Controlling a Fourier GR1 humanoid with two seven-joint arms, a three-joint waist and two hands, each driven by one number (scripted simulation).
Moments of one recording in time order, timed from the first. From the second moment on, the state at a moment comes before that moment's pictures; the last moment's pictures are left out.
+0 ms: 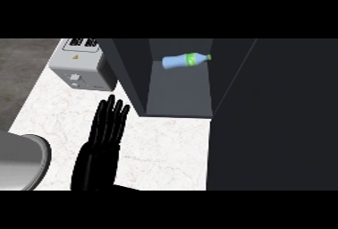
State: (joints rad) left arm 0.00 0.19 -0.53 -1.87 0.39 0.39 -0.30; right arm 0.62 -0.13 0.30 -2.18 -0.14 0.35 -0.16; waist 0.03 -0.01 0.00
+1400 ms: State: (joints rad) left arm 0.76 0.50 -0.24 -2.31 0.58 0.08 -0.56; right arm 0.47 -0.15 0.60 -2.31 0.13 0.42 0.19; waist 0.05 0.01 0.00
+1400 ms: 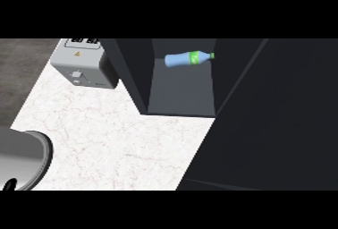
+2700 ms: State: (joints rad) left arm 1.01 0.56 0.08 -2.29 0.85 -0.29 -0.67; right arm -0.27 -0.02 0.33 -1.91 -0.38 0.13 0.41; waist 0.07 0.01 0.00
